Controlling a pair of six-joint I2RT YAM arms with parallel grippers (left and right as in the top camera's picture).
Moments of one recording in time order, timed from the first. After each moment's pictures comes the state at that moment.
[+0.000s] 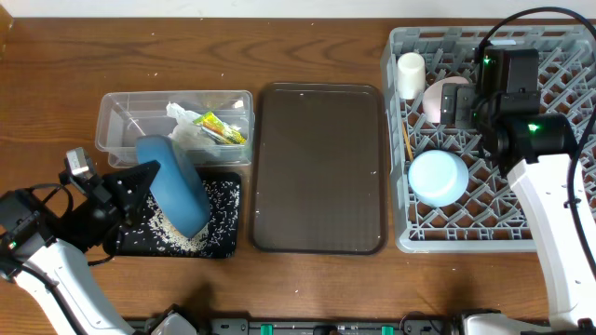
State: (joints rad) left arm 0.82 1.18 0.88 -1.02 1.48 -0.14; right arm 0.10 1.44 1.36 -0.75 0.28 0.04
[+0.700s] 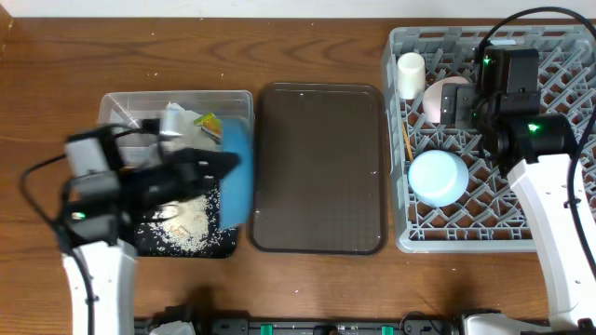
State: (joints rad) left arm 0.13 1.05 1.01 -0.79 1.10 -0.43; right arm 0.10 1.44 1.36 -0.75 0.28 0.04
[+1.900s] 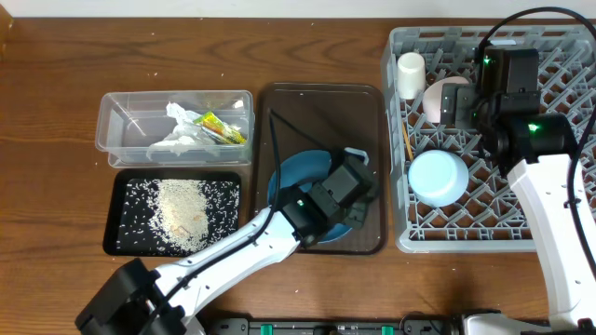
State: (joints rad) left arm -0.89 1.53 1.01 -0.42 -0.04 -0.60; right arm 0.10 1.44 1.36 -0.75 0.28 0.04
